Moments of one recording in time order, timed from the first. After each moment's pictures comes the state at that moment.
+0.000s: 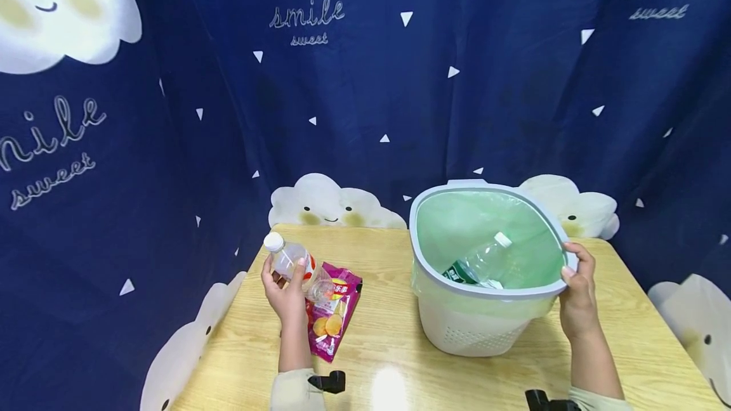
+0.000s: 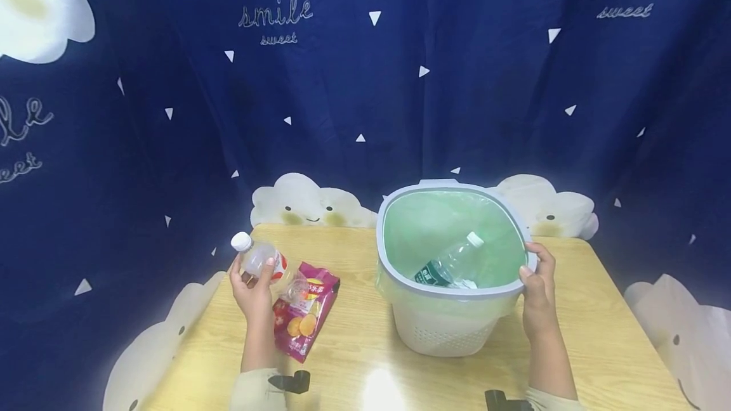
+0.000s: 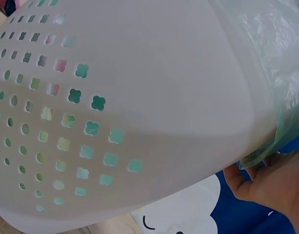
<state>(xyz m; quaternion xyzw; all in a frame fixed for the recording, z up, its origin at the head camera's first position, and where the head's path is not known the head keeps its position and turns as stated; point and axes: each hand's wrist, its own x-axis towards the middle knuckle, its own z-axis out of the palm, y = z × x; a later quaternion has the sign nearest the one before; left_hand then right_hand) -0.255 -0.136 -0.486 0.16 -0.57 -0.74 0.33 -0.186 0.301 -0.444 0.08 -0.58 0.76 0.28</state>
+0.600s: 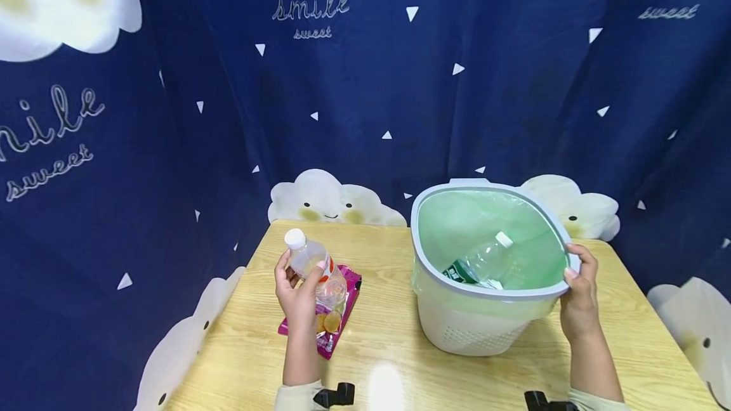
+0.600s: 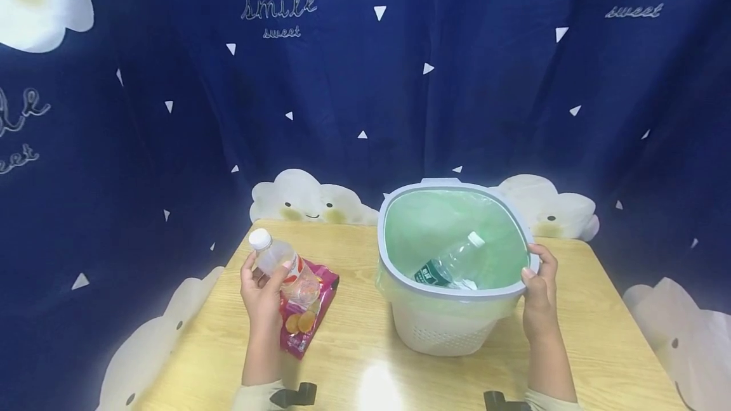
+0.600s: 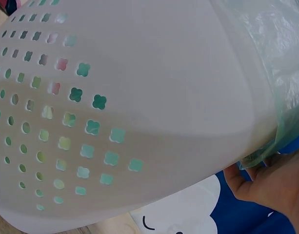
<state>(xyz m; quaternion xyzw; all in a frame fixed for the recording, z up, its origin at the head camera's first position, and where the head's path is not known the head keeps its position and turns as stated) -0.224 -0.109 -0.452 0.13 -0.57 -0.77 0.26 -0.188 0.300 -0.444 0.09 -0.57 0.77 0.28</state>
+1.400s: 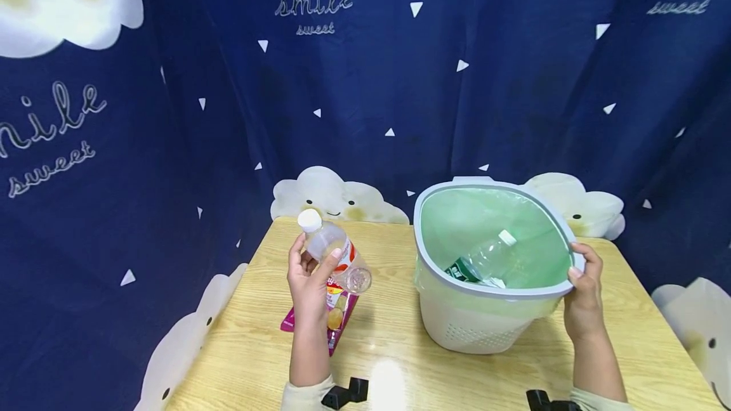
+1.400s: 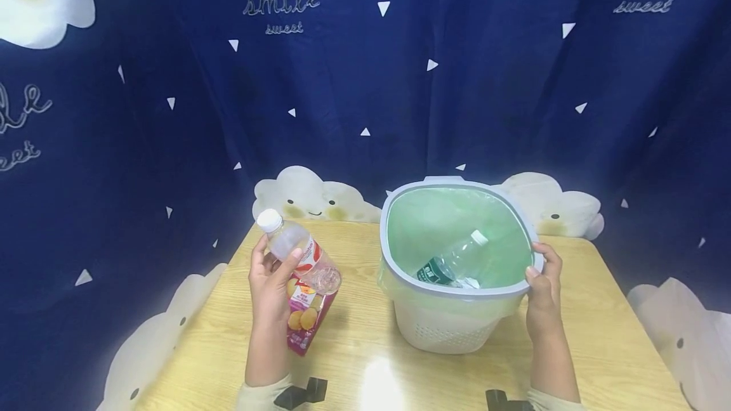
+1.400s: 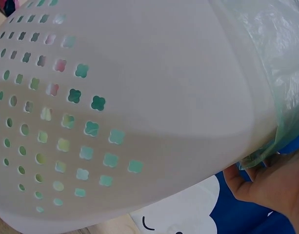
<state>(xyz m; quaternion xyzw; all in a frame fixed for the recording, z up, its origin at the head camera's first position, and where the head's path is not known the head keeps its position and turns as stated) -0.211 -0.086 -0.406 0.04 -0.53 -0.82 0.22 -0.188 0.299 -0.443 0.09 -0.56 0.78 0.28</state>
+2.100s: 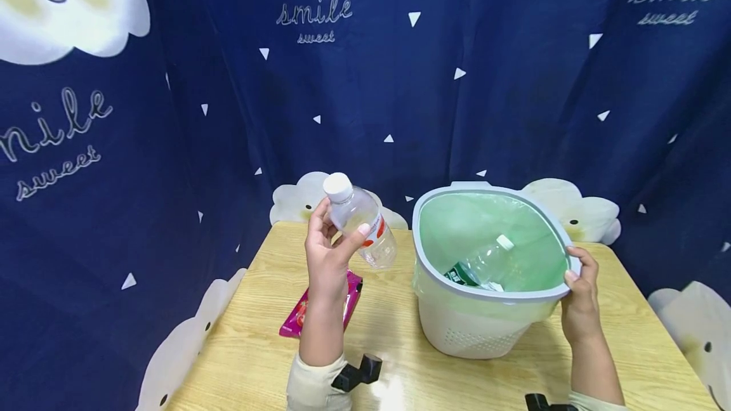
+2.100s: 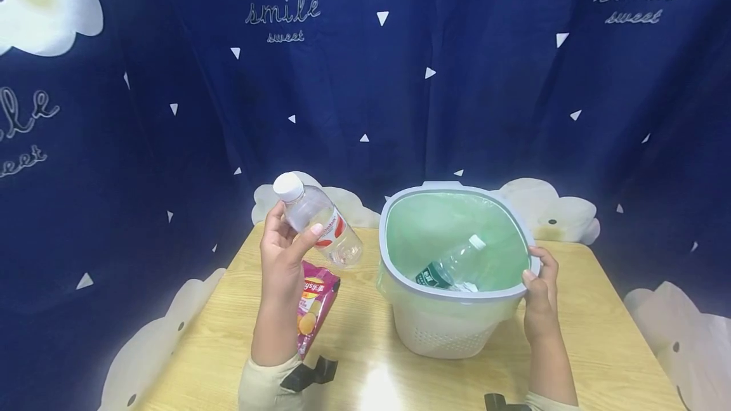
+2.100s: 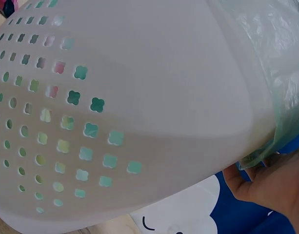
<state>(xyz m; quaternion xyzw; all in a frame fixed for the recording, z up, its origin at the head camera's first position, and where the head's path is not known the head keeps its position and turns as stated) -0.207 -0.054 -0.335 -0.11 -0.53 -0.82 0.20 -0.187 0.300 -0.444 0.08 -0.57 0.77 0.28</state>
